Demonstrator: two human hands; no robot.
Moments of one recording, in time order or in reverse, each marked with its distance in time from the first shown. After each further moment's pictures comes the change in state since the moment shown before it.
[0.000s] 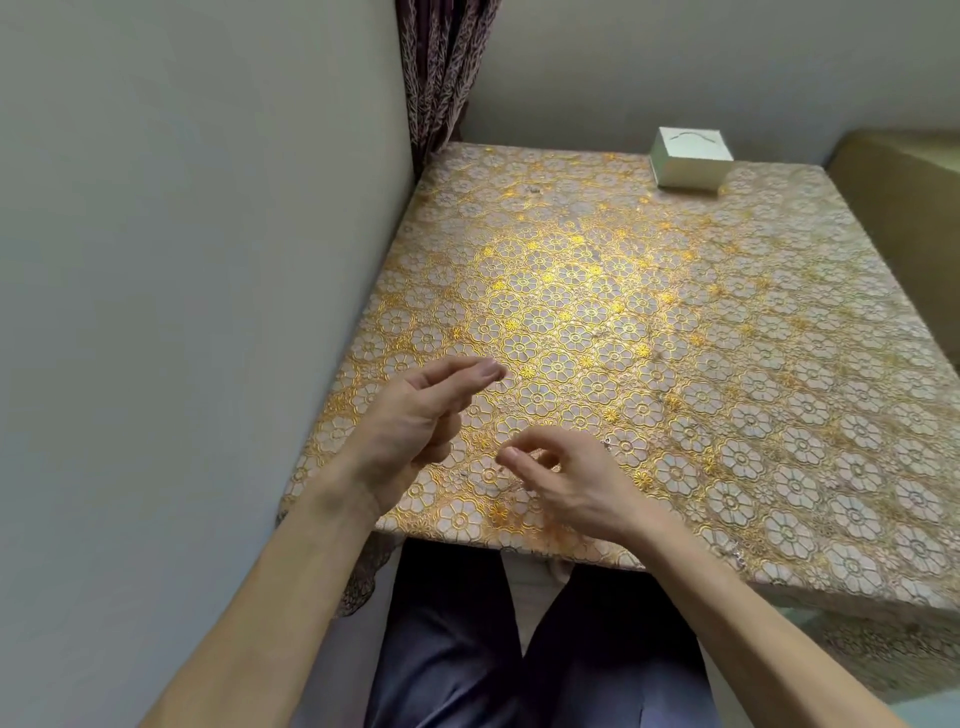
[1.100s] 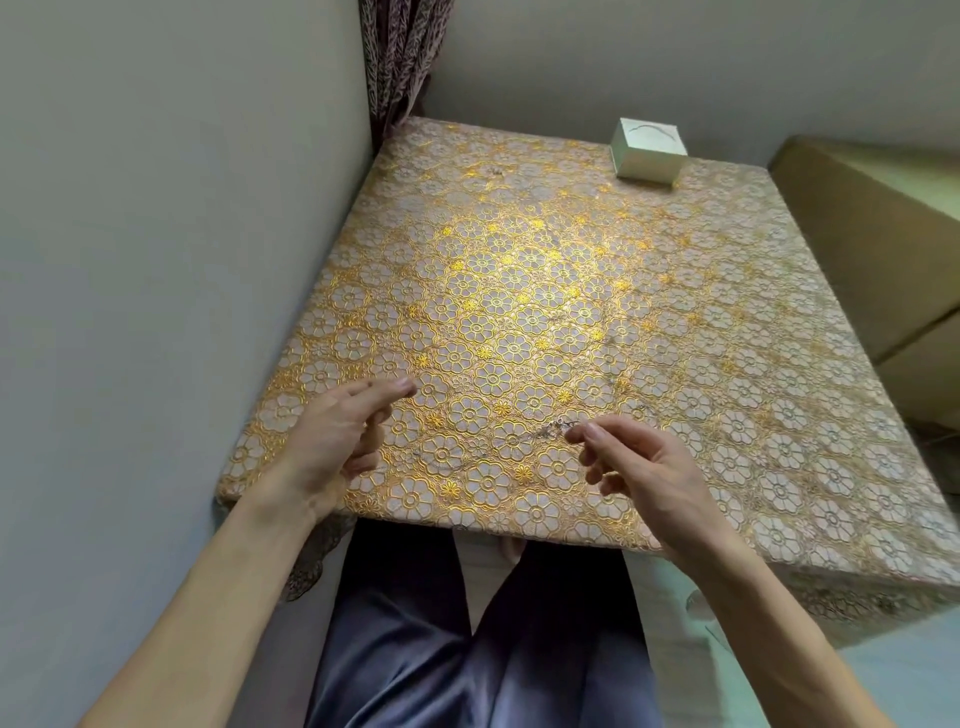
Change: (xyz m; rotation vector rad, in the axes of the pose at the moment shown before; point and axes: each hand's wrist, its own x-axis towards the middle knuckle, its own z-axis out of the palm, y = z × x) left_hand 0.003 -0.046 -0.025 -0.063 0.209 -0.079; right_hand -0.069 0.013 -0.051 0.515 0.307 0.159
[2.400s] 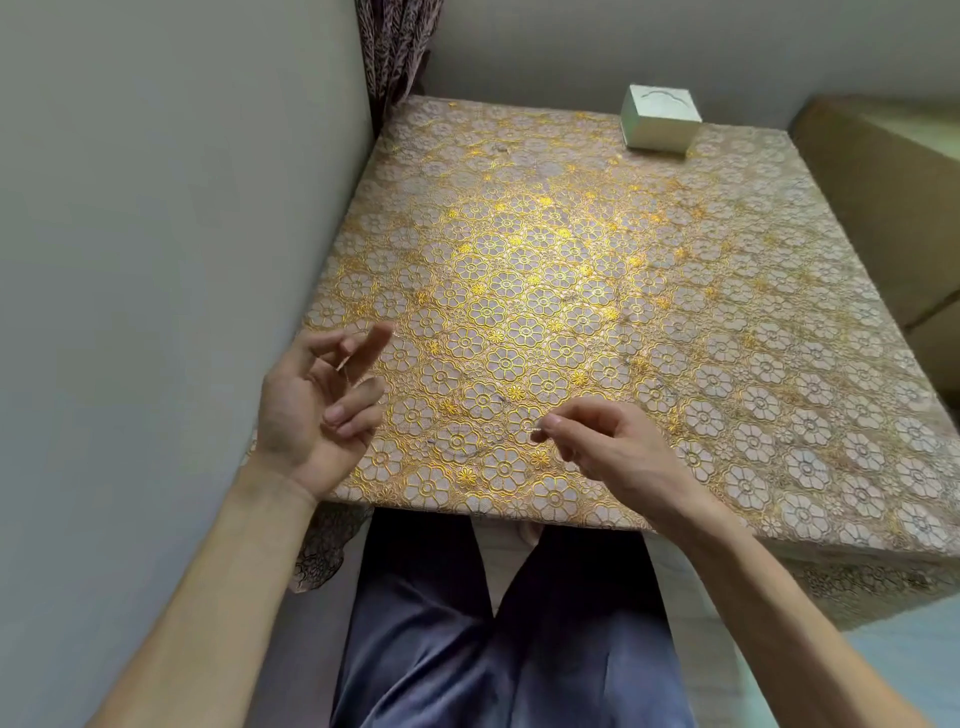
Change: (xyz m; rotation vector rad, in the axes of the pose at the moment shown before) left_hand -0.002 0.020 -0.013 -0.548 -0.161 0.012; right_hand 0.015 -0.005 0.030 -0.212 -0.108 0.018
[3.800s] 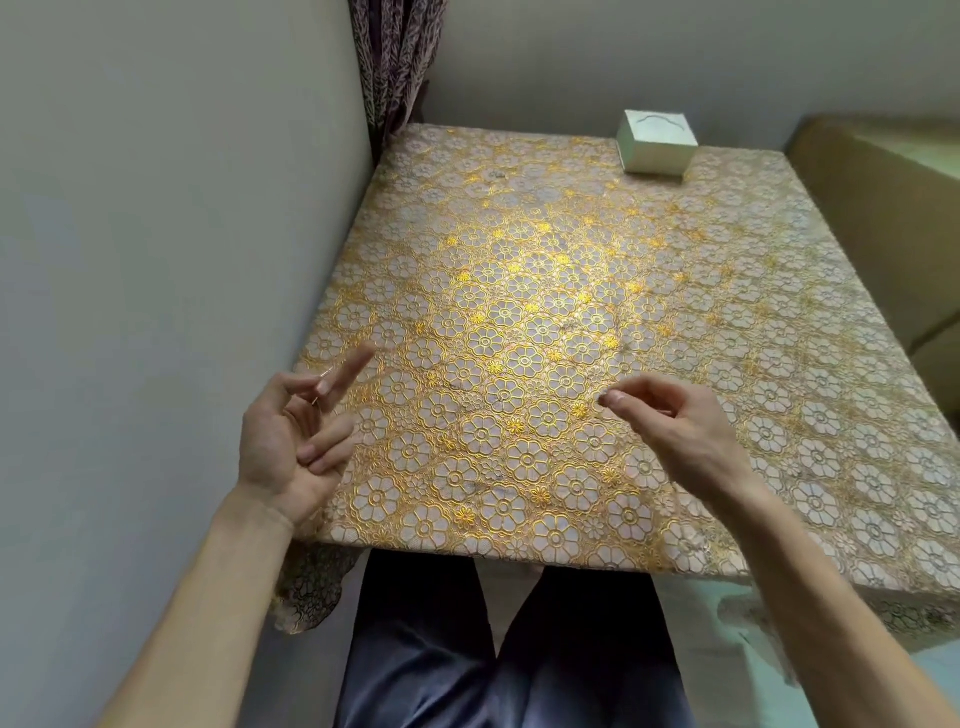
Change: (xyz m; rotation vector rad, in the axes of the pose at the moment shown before) left_hand 0.018 0.006 -0.026 0.052 0.057 0.052; right_hand 0.029 0.002 -0.056 -0.103 0.218 -0.123
